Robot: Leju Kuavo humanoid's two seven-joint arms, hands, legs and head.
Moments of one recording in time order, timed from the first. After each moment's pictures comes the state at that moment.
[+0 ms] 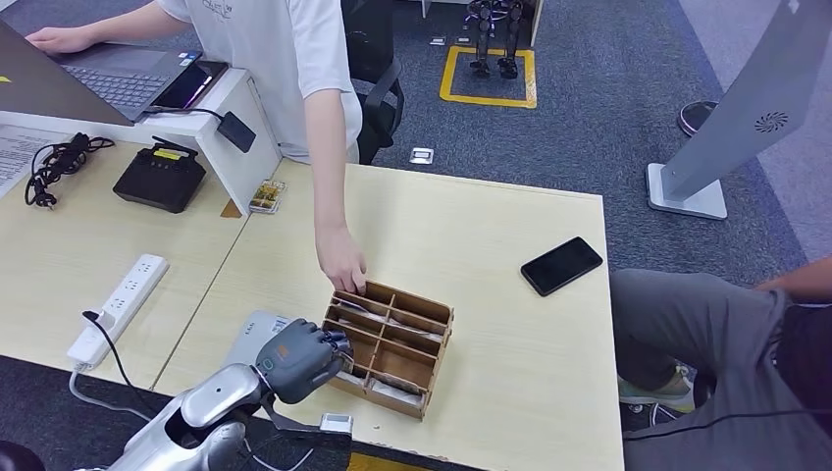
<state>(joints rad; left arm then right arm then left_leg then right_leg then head) -0.07 0.37 -0.52 -1.56 -1.06 0.18 -0.17 -0.05 0.09 -0.31 -0.22 1.01 -0.31 -0.04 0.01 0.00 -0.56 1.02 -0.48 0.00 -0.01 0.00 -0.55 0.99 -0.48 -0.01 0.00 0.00</state>
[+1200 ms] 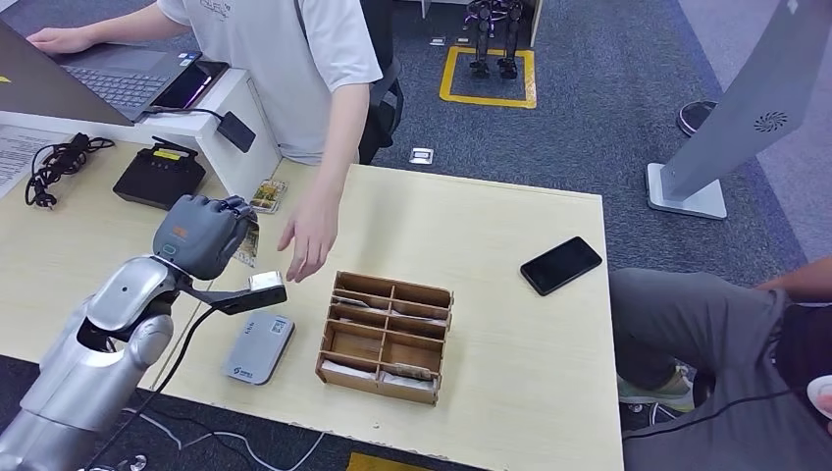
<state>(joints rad) -0.30 0.49 -0.25 -1.59 -1.11 0.17 -0.05 -0.04 0.10 -0.37 -0.22 1.08 -0.30 -0.06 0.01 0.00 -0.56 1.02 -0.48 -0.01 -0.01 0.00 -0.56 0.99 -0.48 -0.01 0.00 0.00</state>
